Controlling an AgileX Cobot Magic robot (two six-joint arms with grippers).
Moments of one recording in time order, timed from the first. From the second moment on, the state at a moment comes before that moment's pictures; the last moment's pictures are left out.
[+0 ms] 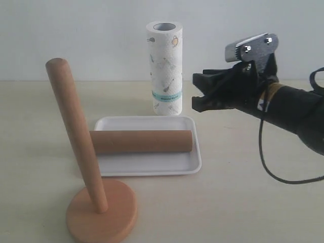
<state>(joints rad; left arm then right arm) -0.01 0.00 0.00 -0.04 0.29 0.00 0.37 1.71 -0.75 -0.47 -0.78 0.35</state>
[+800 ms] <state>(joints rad) -0.01 0.00 0.00 -0.04 0.29 0.01 0.39 2.16 -1.18 -0.40 -0.96 0.26</state>
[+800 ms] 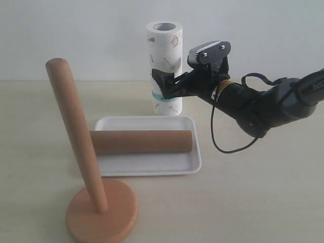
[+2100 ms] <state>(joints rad) -0.01 0.00 0.00 -0.04 0.29 0.01 0.39 2.34 -1.46 -0.48 -0.87 0.50</state>
